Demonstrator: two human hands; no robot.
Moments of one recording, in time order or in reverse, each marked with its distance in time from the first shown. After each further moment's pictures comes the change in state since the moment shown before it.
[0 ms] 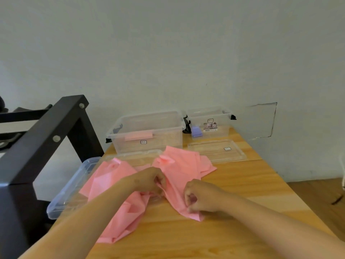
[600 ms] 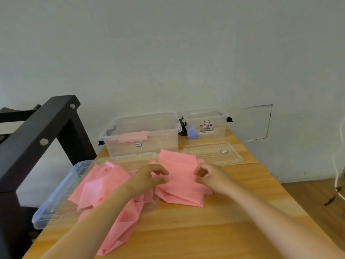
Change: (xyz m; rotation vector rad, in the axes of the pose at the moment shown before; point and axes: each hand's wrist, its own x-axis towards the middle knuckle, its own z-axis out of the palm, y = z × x) left_hand 0.017 -0.005 0.011 -0.287 0.398 0.003; right_hand 0.016 0.050 -0.030 0.365 0.429 0.222
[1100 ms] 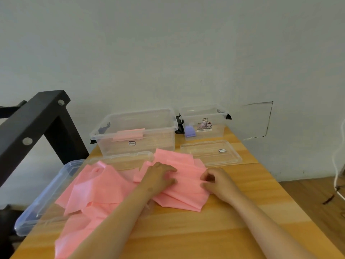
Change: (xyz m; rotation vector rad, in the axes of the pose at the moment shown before) left_hand 0.043 0.003 0.050 0.342 0.037 0.005; right_hand 0.008 0.052 0.007 -0.033 0.120 0.032
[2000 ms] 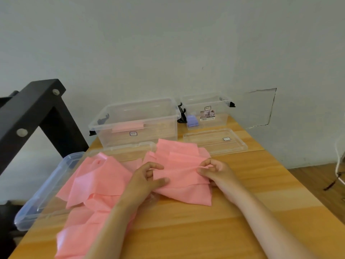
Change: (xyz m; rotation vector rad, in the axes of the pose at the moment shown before) left_hand -0.072 -0.010 -0.015 -0.977 0.091 -0.272; right_hand -0.029 -0.040 0.016 0.721 -0.024 0.184
